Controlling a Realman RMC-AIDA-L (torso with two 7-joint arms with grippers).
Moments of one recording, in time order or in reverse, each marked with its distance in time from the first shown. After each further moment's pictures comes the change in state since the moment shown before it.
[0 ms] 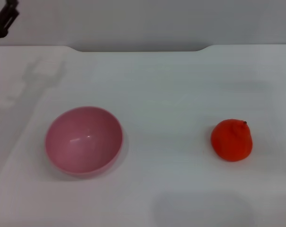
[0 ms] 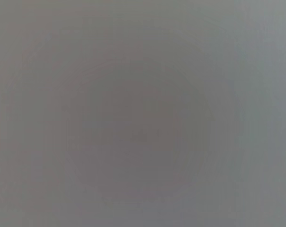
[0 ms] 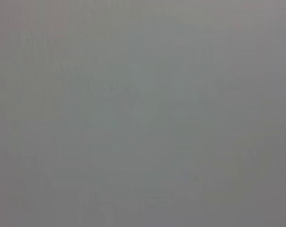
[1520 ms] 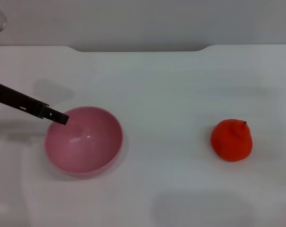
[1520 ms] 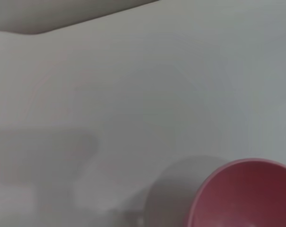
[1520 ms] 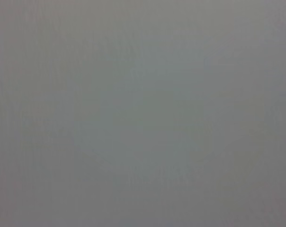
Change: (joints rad) left arm -0.203 -0.012 -0.378 0.756 2.293 0.559 -1.798; right arm -0.023 -0.002 -0.015 0.042 -0.011 -0.007 0.039
